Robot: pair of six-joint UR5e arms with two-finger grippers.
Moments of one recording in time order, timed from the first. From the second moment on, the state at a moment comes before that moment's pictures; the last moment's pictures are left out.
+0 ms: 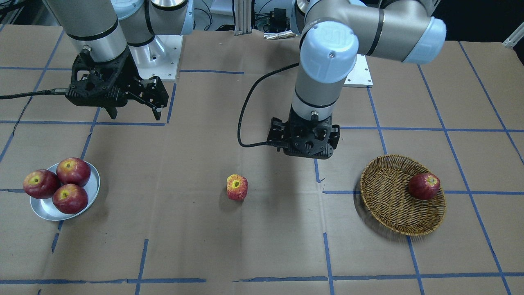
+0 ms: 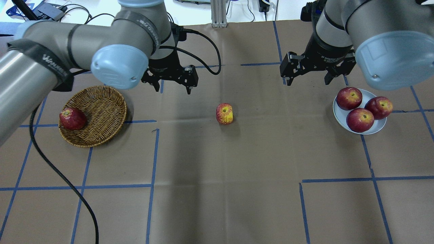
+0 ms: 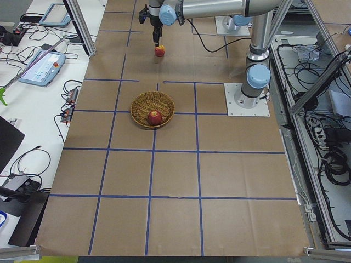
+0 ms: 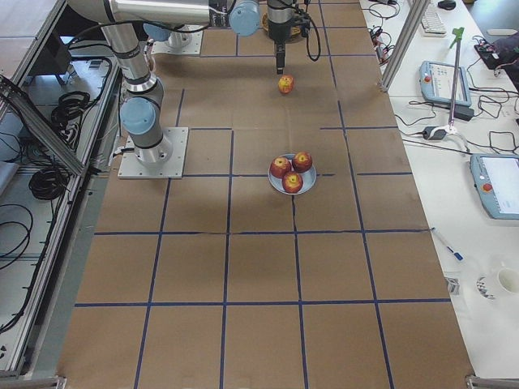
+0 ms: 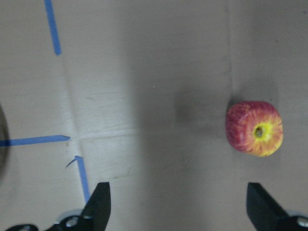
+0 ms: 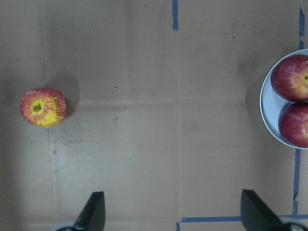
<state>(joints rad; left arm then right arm) -1.74 -1.77 -1.58 -1.39 1.59 -0.02 1.62 -1.57 1.67 -1.73 -1.56 0.07</state>
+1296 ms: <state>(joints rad) -1.50 -1.47 -1.62 -1.63 1.58 0.15 1.92 -1.26 1.58 -2.00 -1.58 0.41</state>
